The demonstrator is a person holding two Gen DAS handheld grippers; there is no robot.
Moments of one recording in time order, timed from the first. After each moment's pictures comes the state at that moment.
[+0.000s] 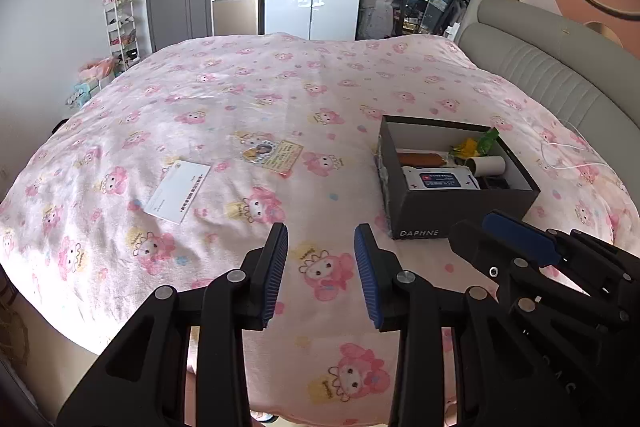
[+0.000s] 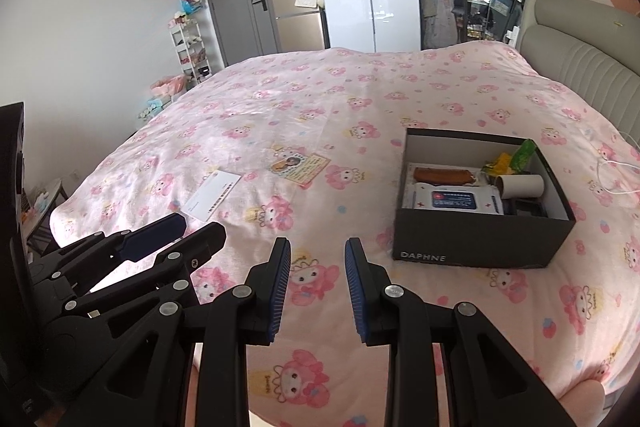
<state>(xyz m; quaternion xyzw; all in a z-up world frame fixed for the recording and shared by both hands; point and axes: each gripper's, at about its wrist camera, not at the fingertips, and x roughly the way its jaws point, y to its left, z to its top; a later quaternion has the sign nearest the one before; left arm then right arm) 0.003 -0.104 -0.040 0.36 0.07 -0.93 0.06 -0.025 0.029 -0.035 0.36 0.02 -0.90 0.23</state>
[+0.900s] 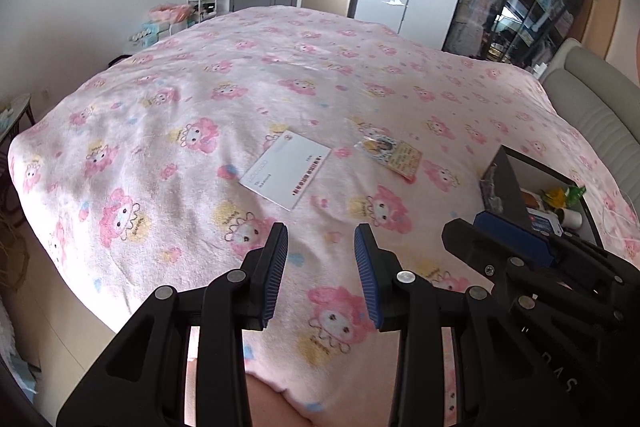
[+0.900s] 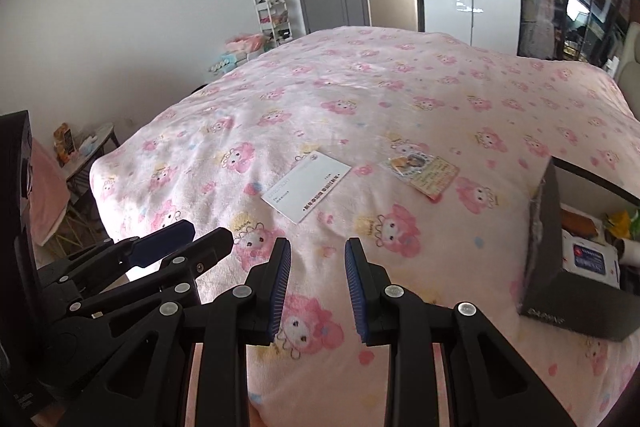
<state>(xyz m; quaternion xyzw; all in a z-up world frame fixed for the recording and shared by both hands) 0.005 -0.270 -0.095 0.37 0.16 -0.90 0.18 -0.061 -0.142 -0.076 0.38 0.08 -0.85 0.36</state>
